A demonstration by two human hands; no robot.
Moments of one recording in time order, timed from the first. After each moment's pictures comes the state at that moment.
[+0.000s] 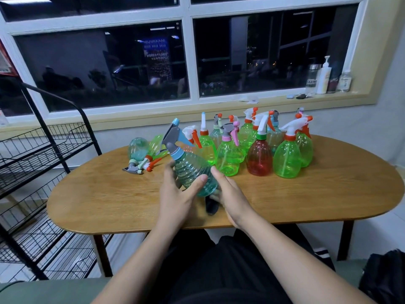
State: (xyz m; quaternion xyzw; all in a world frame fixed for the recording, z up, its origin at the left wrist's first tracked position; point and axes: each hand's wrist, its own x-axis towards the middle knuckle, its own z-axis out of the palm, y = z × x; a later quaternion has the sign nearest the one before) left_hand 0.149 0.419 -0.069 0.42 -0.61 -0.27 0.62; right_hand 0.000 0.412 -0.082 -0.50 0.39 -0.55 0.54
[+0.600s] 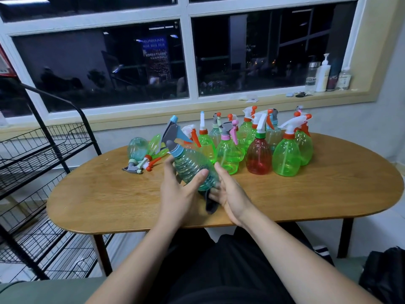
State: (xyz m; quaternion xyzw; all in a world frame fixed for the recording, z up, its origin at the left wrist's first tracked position) left_hand 0.146 0.414 -0.064 0.45 -0.61 -0.25 0.60; right_hand -0.005 0.416 -0.076 -0.46 0.34 -0.56 0.60
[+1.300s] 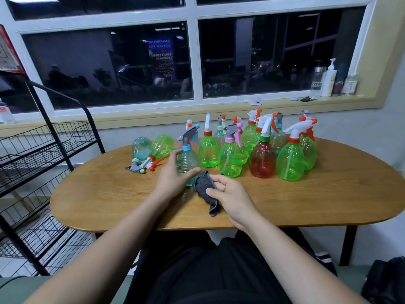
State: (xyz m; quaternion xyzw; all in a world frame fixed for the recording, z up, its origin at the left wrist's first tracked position) left_hand 0.184 0.322 -0.065 0.54 -0.69 -0.18 0.43; right_hand -0.005 0.408 -0.089 -0.52 0.44 -0.53 0.50
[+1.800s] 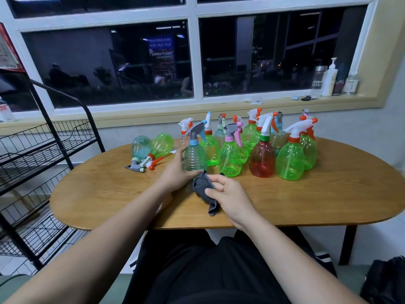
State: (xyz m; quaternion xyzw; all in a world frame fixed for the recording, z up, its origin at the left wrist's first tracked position) left_hand 0.180 0.301 -0.058 0.52 -0.75 -0.20 0.36; right_hand -0.005 0.411 -0.088 -0.54 0.44 -0.52 0.49
